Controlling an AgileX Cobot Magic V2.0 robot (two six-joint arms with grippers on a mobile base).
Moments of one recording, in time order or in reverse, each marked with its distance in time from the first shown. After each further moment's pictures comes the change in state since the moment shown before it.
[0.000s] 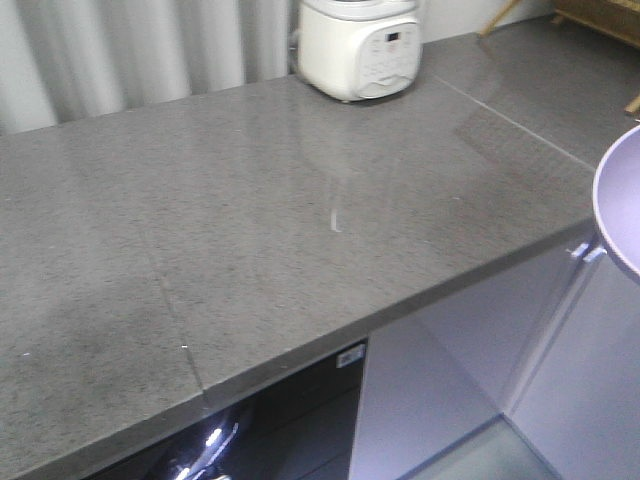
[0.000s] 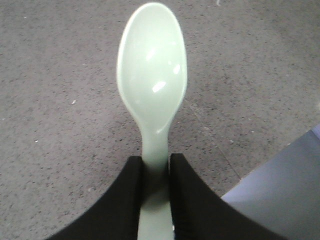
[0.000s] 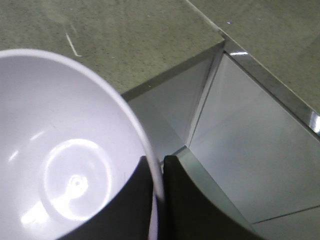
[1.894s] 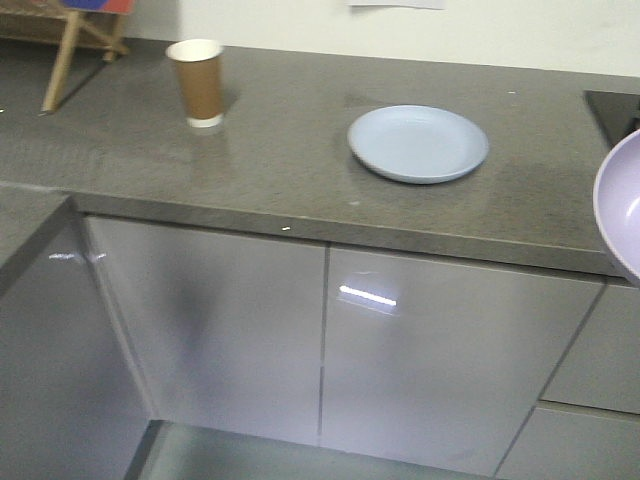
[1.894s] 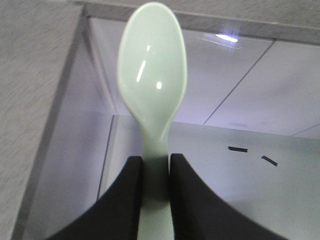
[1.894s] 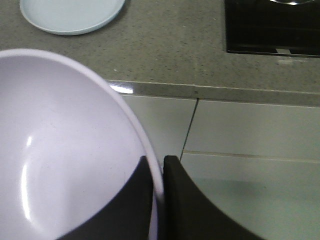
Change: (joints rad) left arm 0.000 0.000 0.000 0.000 0.000 0.000; right arm 0.000 0.000 0.000 0.000 0.015 0.000
